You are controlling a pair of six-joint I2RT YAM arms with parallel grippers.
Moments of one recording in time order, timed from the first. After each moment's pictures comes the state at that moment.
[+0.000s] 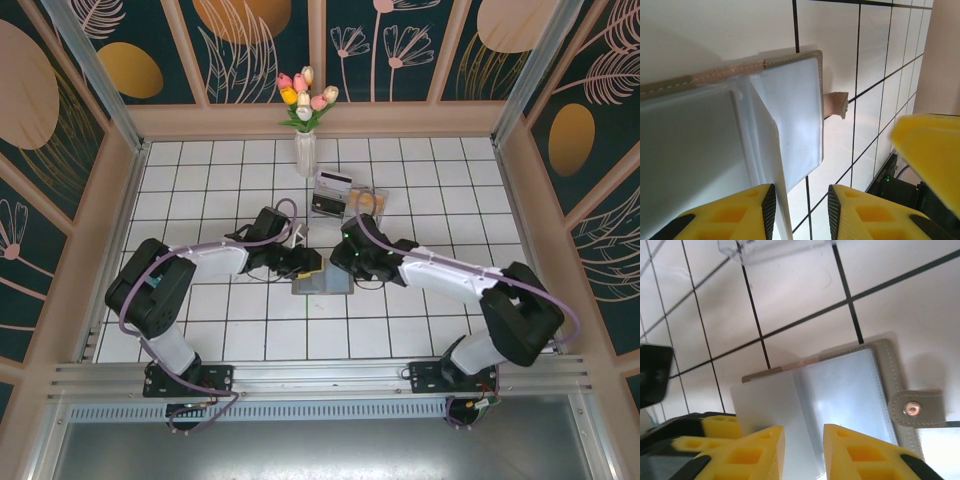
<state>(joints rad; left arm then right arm) -0.59 1.73 0.85 -0.05 0.70 -0.79 0.78 1.41 0.82 -0.28 0.02 1.13</state>
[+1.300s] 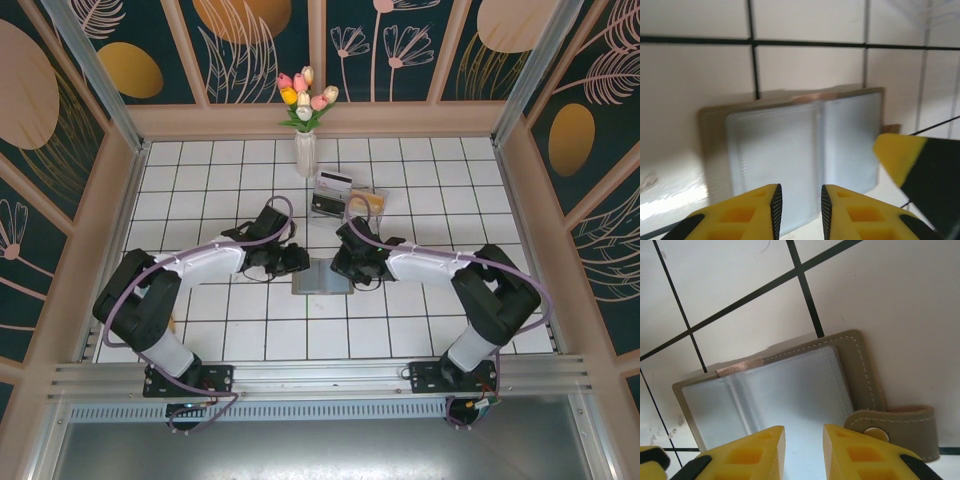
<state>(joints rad) -0.62 1.62 0.89 -0.32 0.34 -0.77 0.77 1.63 0.86 -0.27 -0.06 1.12</state>
